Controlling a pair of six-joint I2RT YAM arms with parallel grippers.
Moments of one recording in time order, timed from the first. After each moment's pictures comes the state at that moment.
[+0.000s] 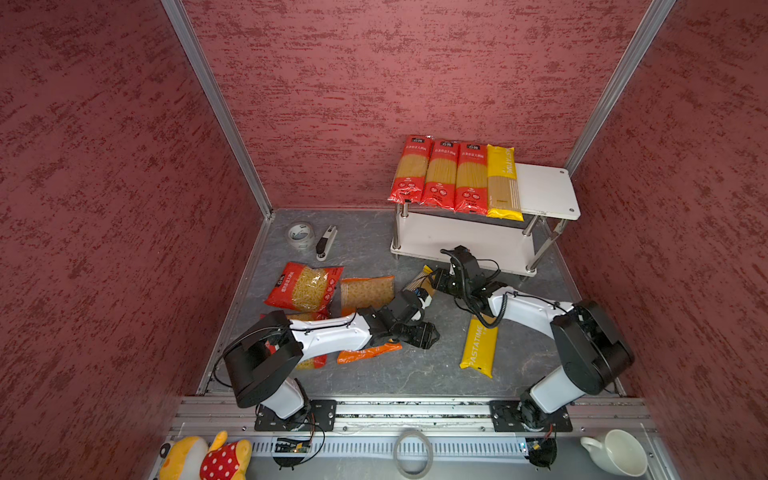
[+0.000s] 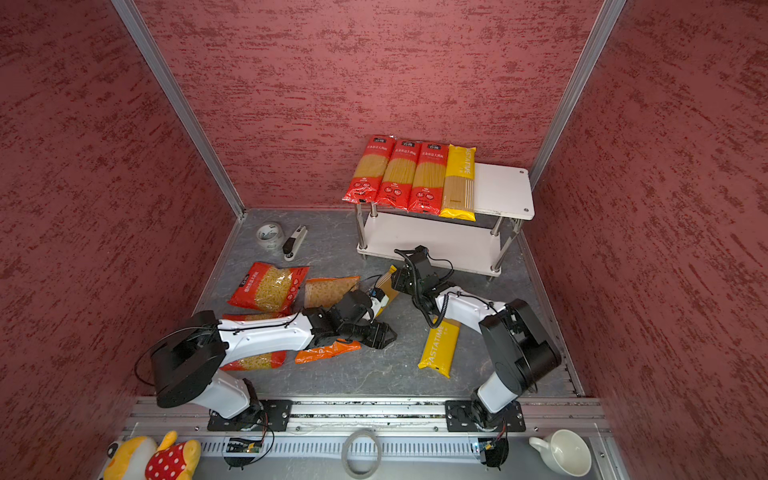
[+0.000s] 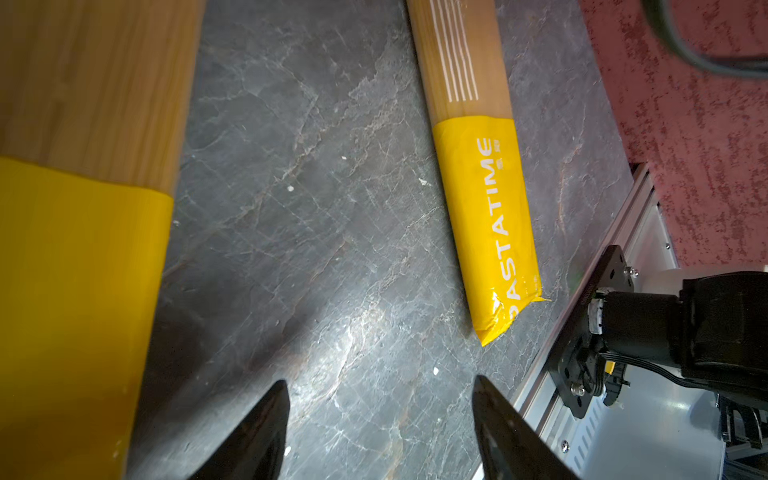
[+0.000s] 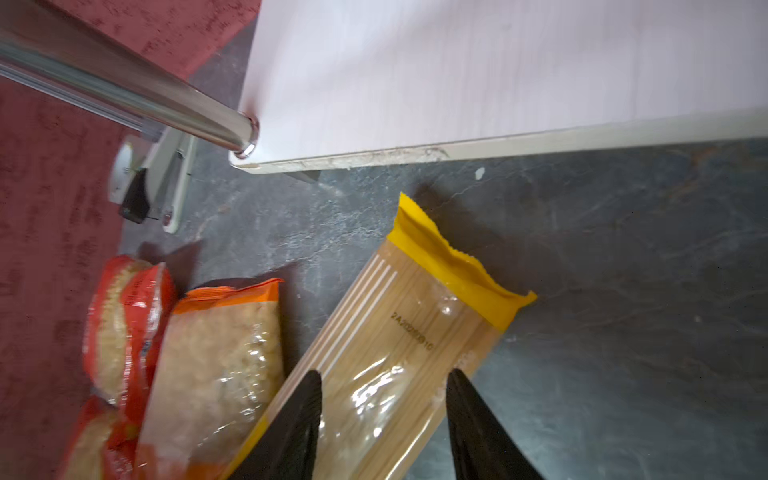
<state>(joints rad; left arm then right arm) -0.97 1.58 0.82 -0.08 0.23 -0.61 0.51 1.62 0.85 0.06 -0.03 0.73</state>
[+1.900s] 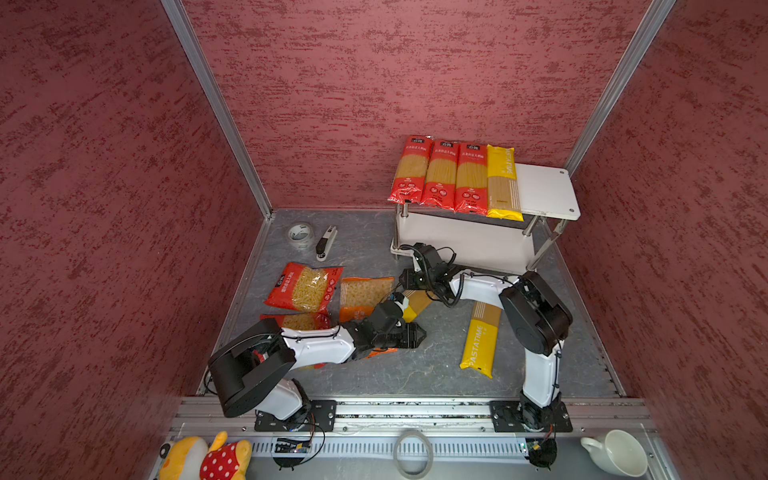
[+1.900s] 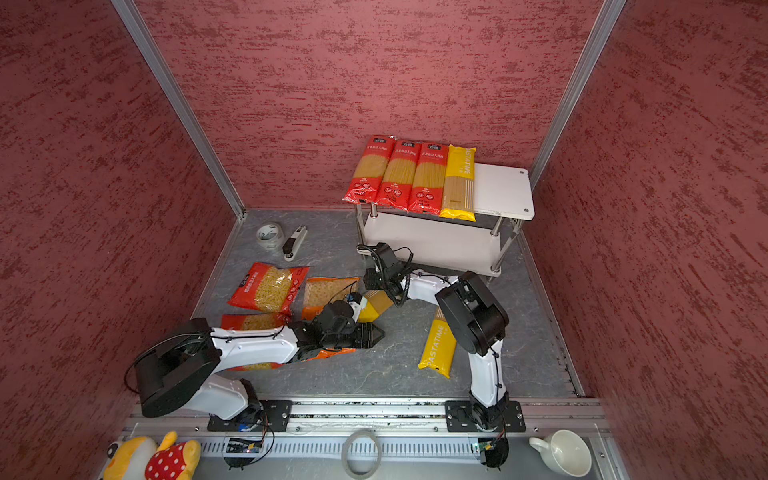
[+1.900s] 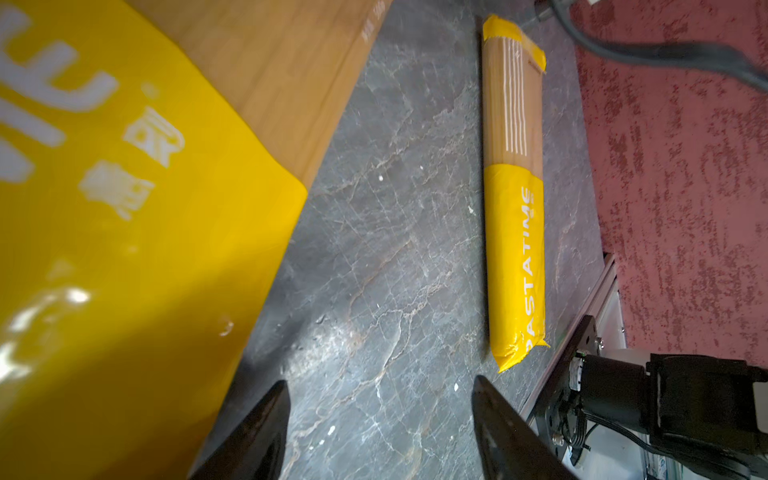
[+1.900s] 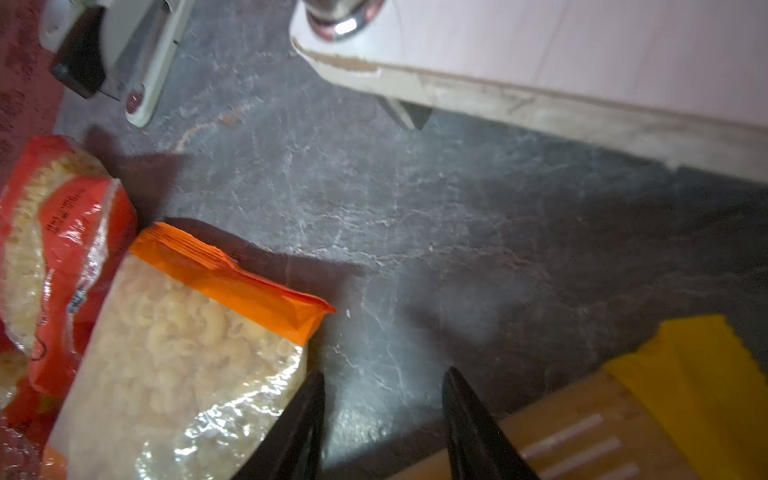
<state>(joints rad) -0.93 1.50 0.58 0.19 0.18 -0.87 0.62 1.97 1.20 -0.05 -0.11 0.55</state>
